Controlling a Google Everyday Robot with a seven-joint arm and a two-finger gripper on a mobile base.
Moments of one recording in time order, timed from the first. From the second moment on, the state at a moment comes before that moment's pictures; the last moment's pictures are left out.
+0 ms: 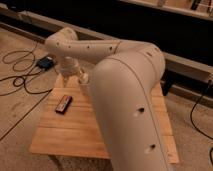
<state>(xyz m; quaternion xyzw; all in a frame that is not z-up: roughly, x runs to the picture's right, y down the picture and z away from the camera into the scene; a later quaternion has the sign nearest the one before) -0.177 -0.021 0.764 -0.24 0.15 0.52 0.80</state>
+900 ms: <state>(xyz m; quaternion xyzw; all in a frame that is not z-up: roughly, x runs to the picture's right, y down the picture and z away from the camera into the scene) -0.061 0.097 0.654 -0.20 0.17 0.63 0.73</state>
